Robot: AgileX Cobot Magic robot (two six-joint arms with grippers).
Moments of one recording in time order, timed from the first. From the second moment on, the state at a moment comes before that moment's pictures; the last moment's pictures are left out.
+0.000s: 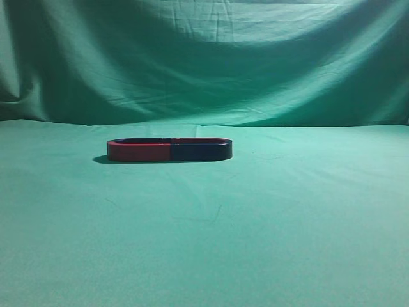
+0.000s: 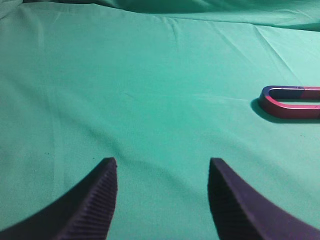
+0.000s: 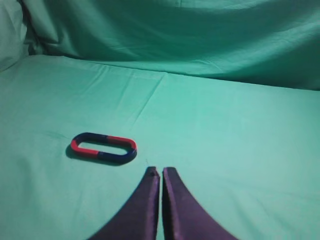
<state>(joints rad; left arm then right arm) 0.00 -0.01 0.02 -0.06 0.35 -0.03 0.52 0.40 -0.78 -0.14 0.84 0.18</state>
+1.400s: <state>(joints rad) 0.00 -0.01 0.02 -0.06 0.35 -0.03 0.13 -0.01 0.03 -0.31 0.39 0.41</state>
